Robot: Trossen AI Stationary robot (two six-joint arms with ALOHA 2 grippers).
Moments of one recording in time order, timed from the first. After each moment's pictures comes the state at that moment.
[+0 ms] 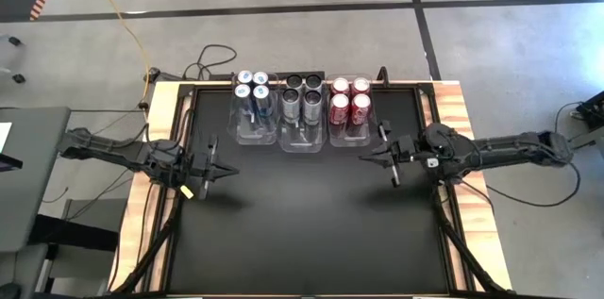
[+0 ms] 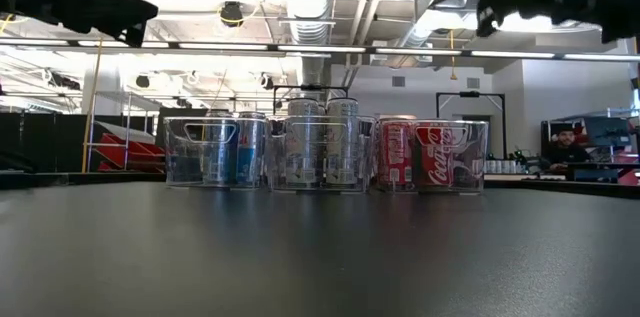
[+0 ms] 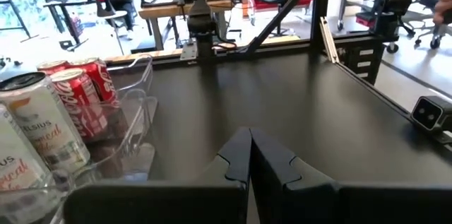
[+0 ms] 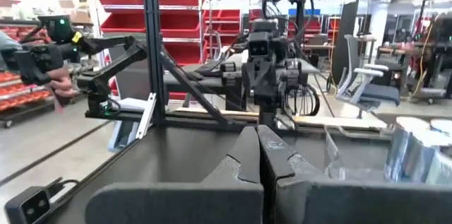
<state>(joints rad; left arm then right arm) -0.19 0.34 0.27 -0.03 -0.13 0.10 -0.08 0.72 0.27 0.57 -0.25 0.01</state>
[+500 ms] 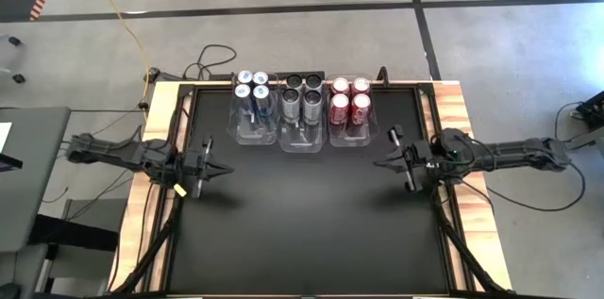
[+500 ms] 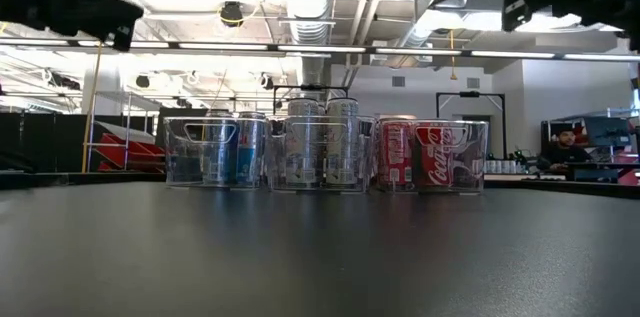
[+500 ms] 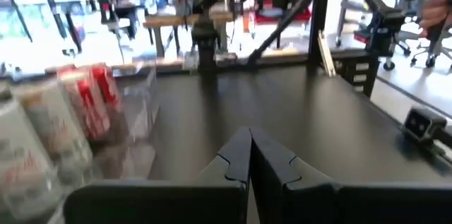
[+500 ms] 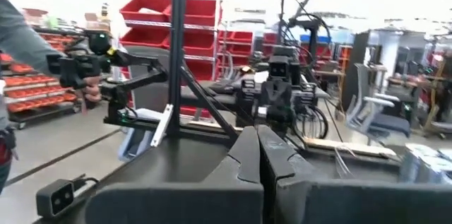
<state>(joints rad) -0.19 0.17 0.23 -0.11 -0.13 0.07 -0.04 0.47 0.17 0.52 -0.26 -0.03</state>
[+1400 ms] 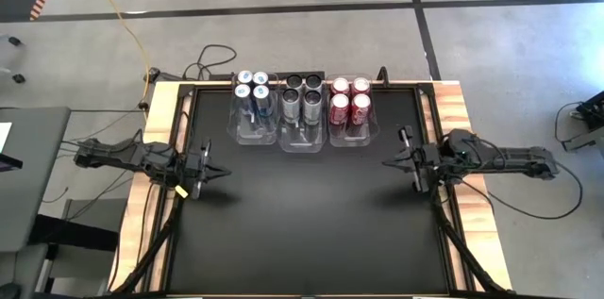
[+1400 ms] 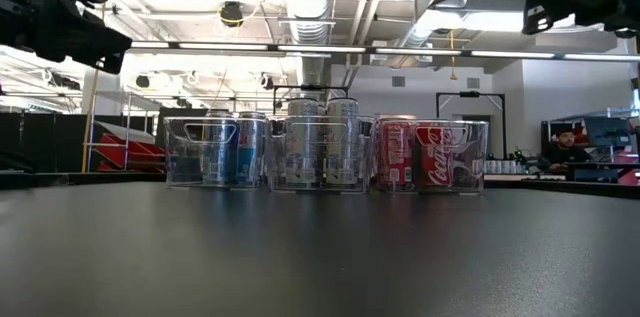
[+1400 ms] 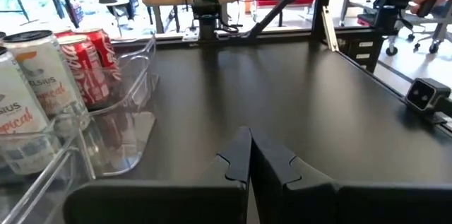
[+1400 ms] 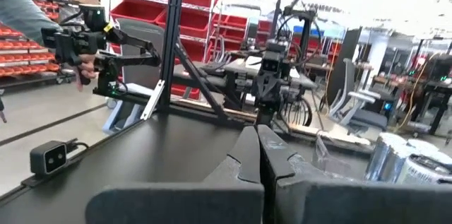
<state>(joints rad) -0.19 0.00 0.16 -0.28 -0.14 0.04 -0.04 0.19 0.16 0.16 -0.23 -0.14</state>
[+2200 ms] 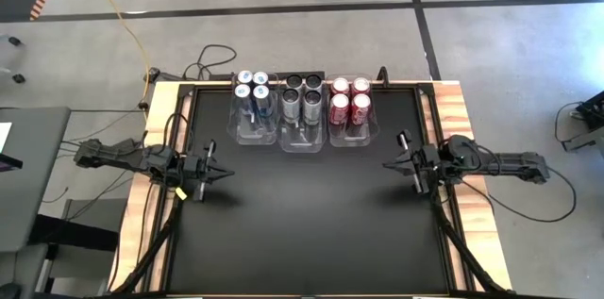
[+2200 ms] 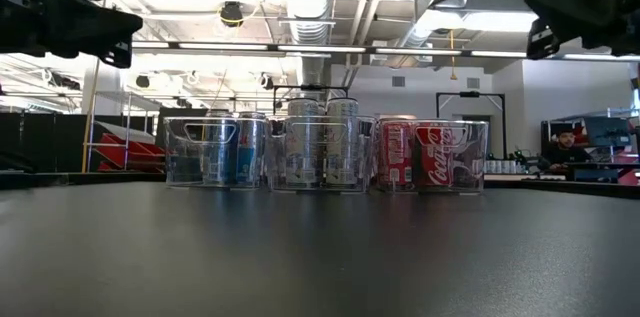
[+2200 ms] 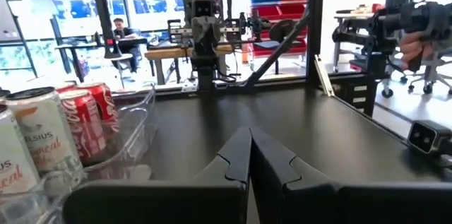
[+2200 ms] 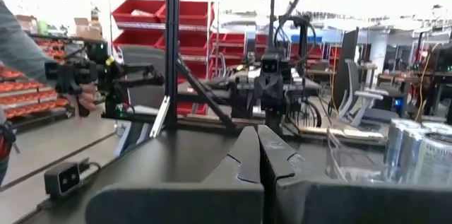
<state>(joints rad) -0.19 0.00 0.01 0.05 -0.12 0.09 -0.04 0.04 0.01 0.24 -0.22 -0.01</state>
